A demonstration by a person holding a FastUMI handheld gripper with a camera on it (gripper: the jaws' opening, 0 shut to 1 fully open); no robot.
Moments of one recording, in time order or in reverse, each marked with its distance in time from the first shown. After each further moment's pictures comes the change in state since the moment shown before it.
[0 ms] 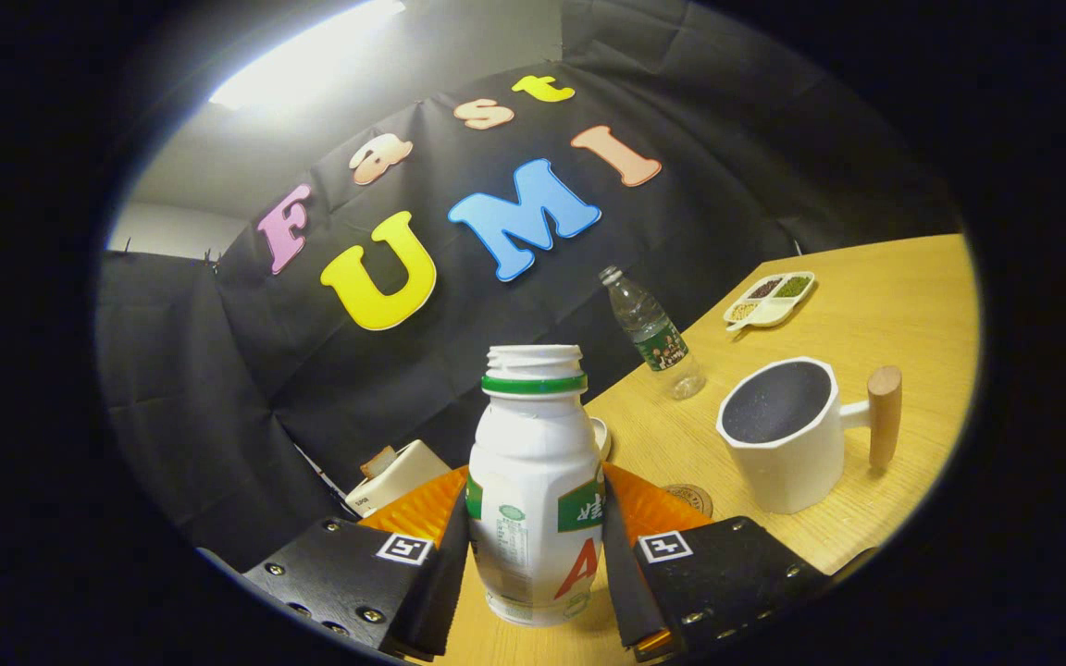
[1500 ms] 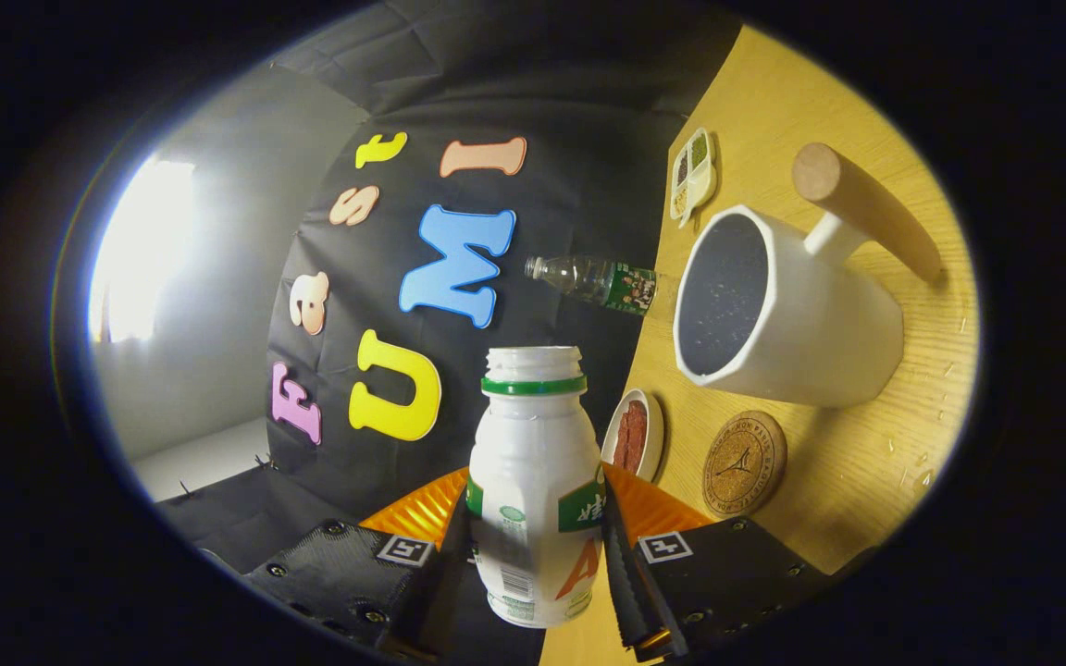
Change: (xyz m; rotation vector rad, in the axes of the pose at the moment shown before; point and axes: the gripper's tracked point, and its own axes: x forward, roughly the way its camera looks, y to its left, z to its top) arm 0.008 -0.014 0.011 0.681 -0.057 0.140
